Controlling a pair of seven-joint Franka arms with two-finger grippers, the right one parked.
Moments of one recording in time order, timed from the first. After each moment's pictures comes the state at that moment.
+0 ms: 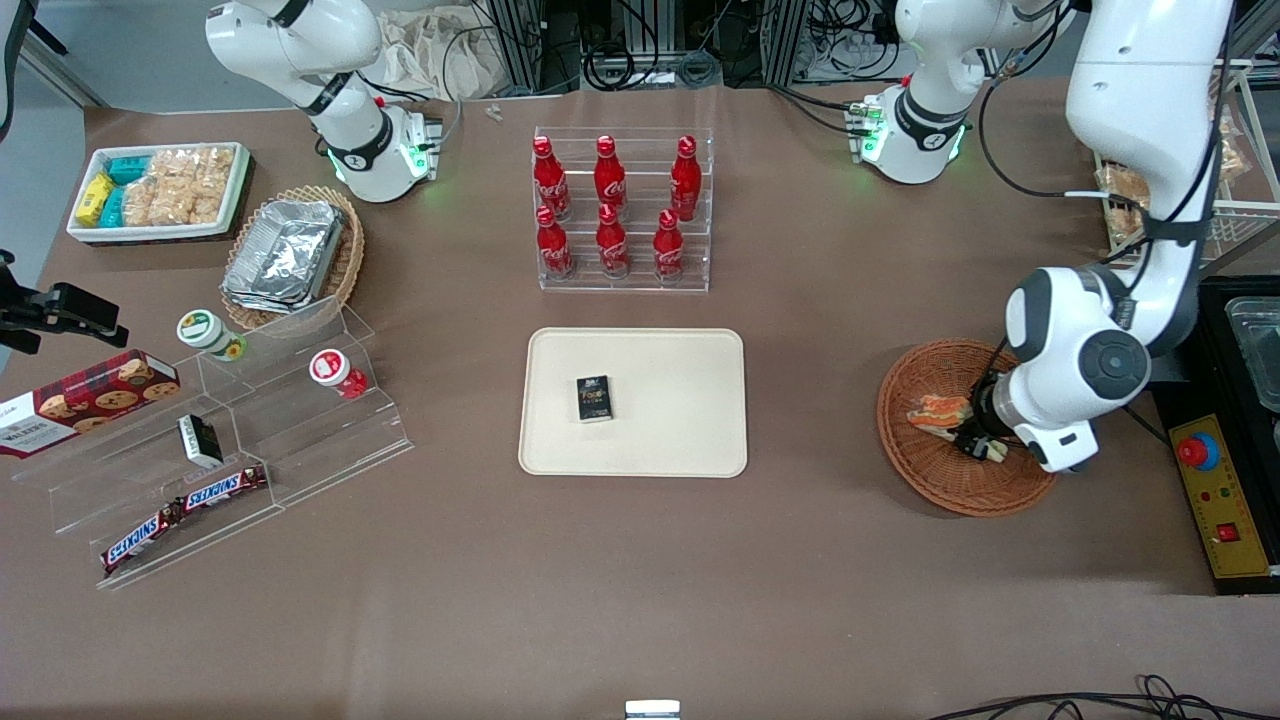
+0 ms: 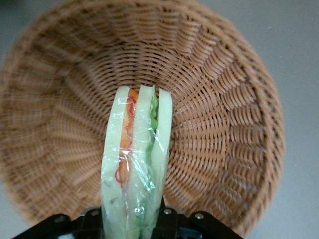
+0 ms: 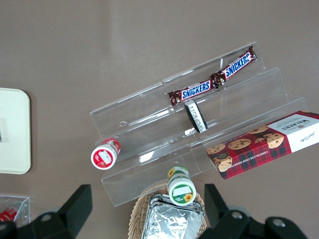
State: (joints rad) arm -0.04 0.39 -0.03 -1.93 0.04 2.19 -1.26
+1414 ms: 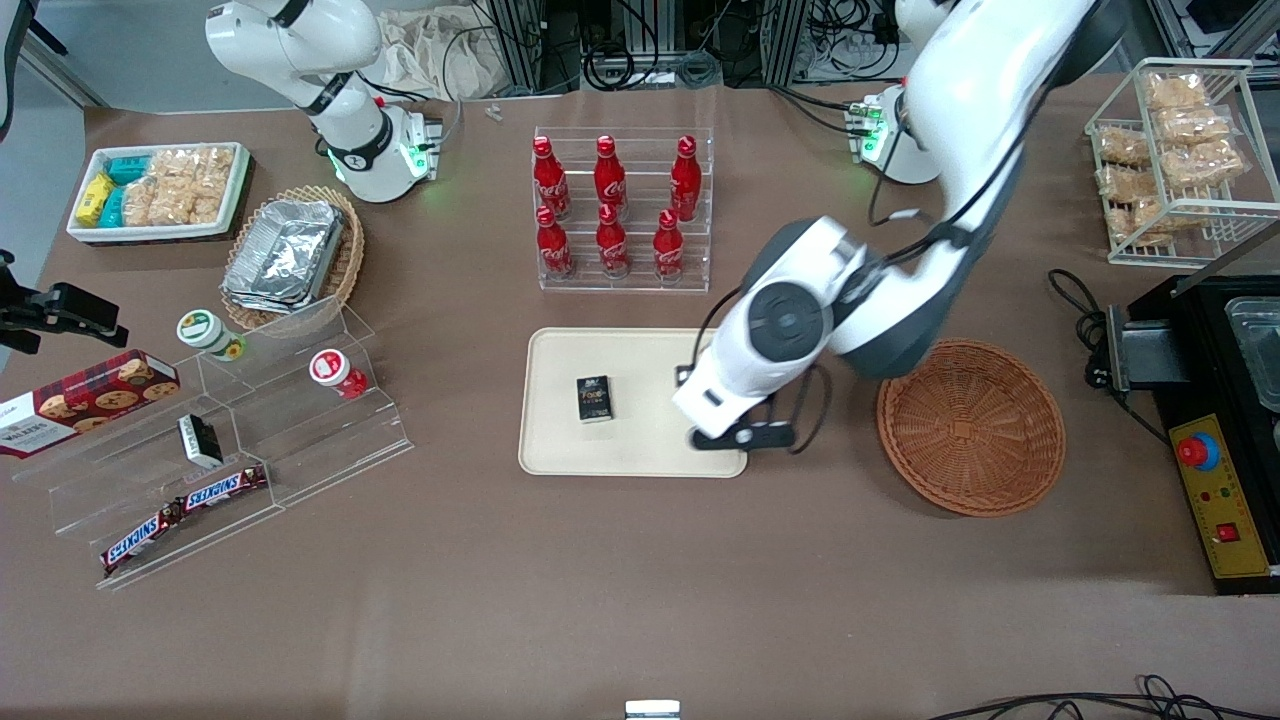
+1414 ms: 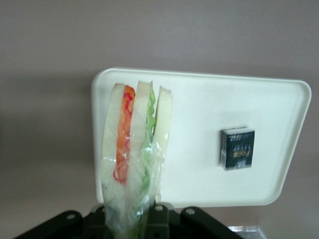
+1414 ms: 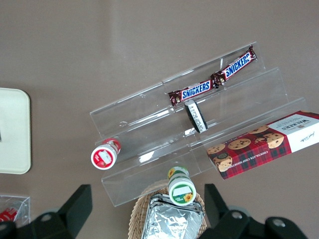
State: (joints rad) arm -0.29 0.71 -0.46 -1.32 0.14 1.94 -0.73
